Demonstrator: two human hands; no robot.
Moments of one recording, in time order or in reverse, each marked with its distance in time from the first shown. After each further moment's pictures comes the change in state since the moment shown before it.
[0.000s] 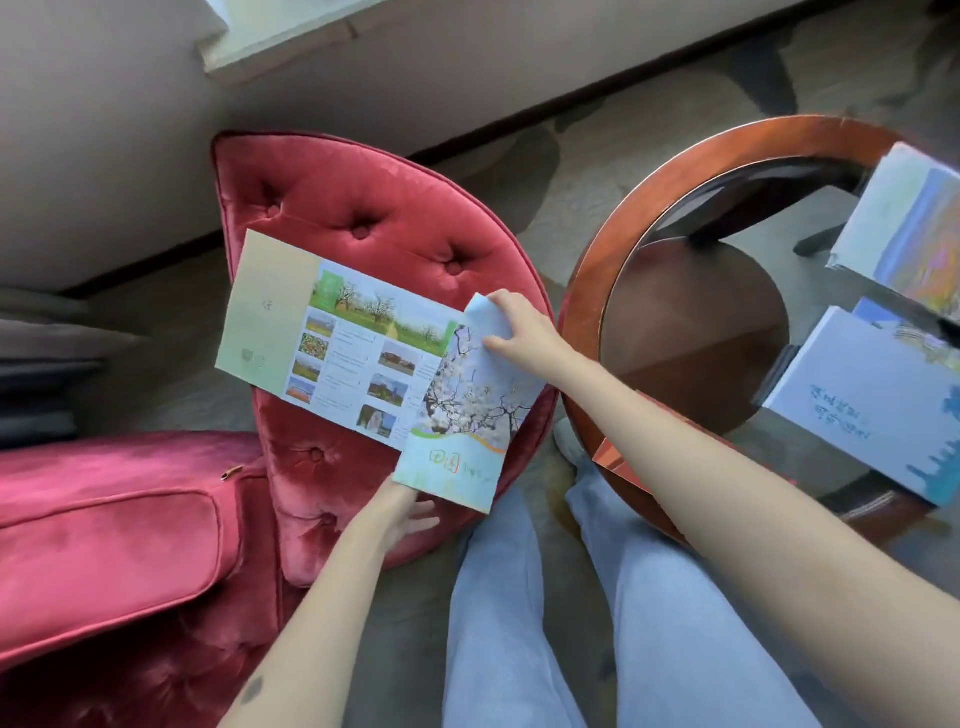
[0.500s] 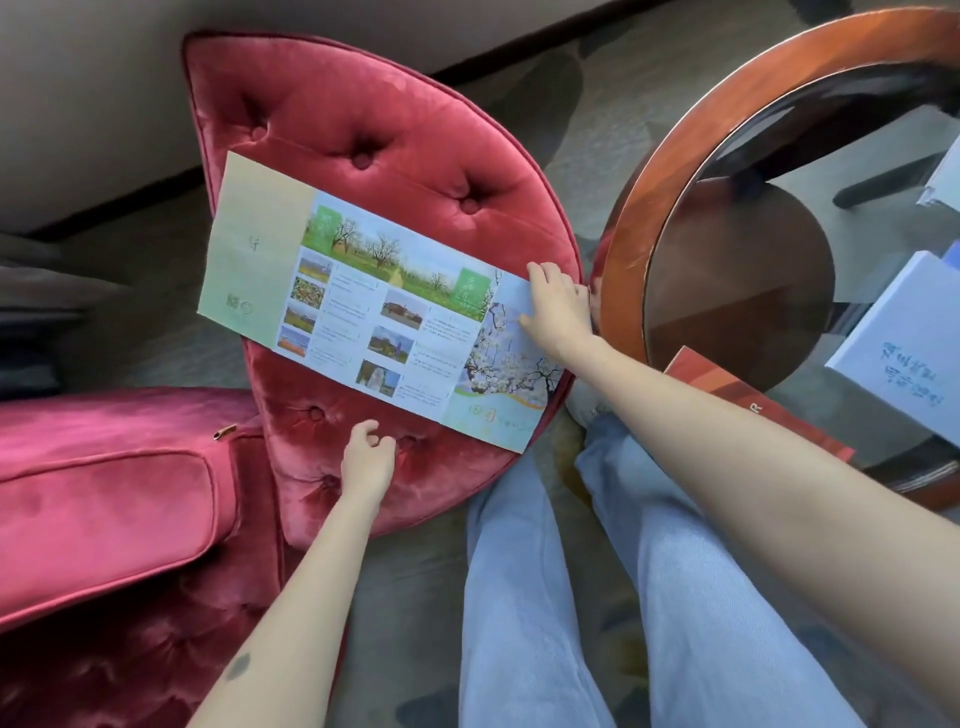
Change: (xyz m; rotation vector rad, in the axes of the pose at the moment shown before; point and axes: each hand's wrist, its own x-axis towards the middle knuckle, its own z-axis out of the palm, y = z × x) left_hand 0.047 -0.022 -0.045 0.333 0.438 0.205; right_hand 0.022 0.046 0.060 -0.453 0.065 0.199
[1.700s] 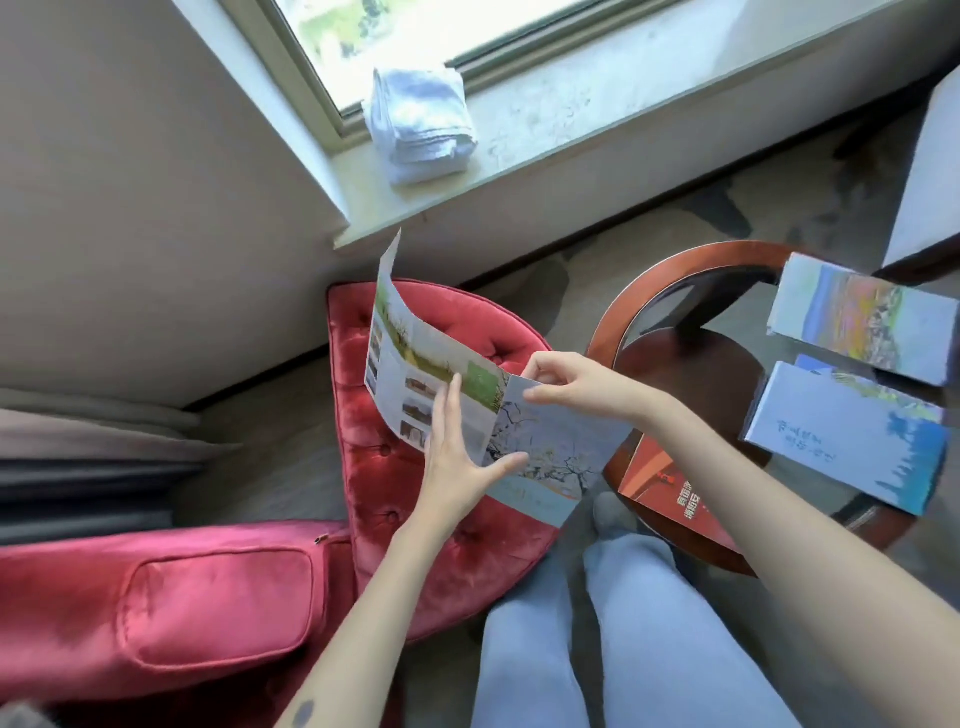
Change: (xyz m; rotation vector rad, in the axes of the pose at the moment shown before) left_hand -0.185 0.126 -0.089 0.103 -0.038 0.999; right_hand -0.166 -0.049 -0.215 0.699 -0.222 -0.414
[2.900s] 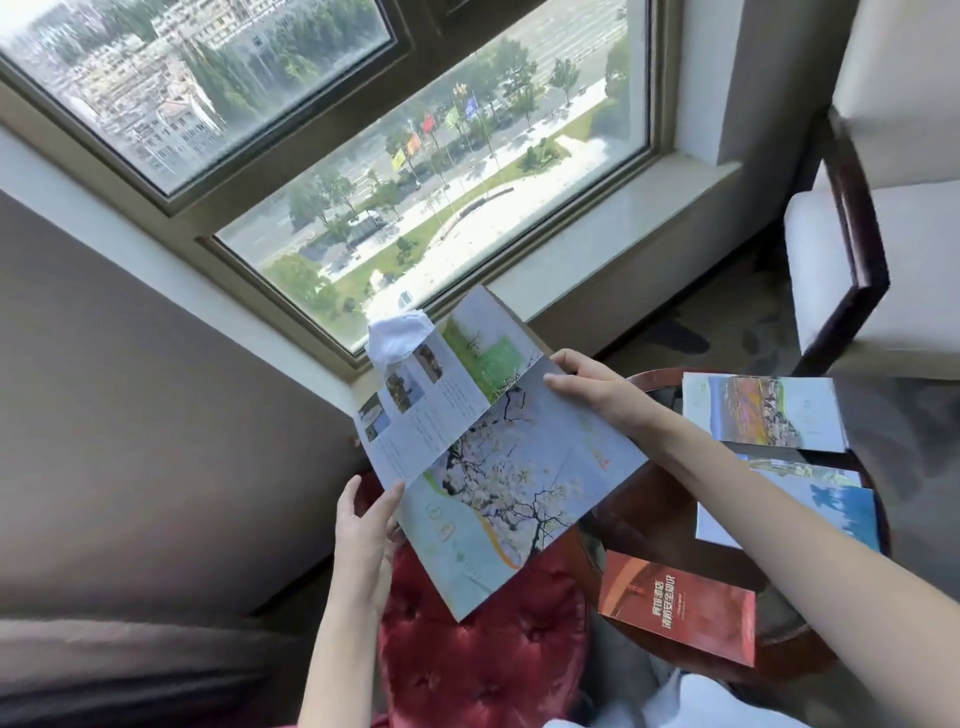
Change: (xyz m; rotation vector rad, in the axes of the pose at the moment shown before) left_hand -0.033 0.181 -0.061 -0.693 0.269 -0.222; right_hand -0.164 -0.067 -0.138 0.819 0.250 -0.419
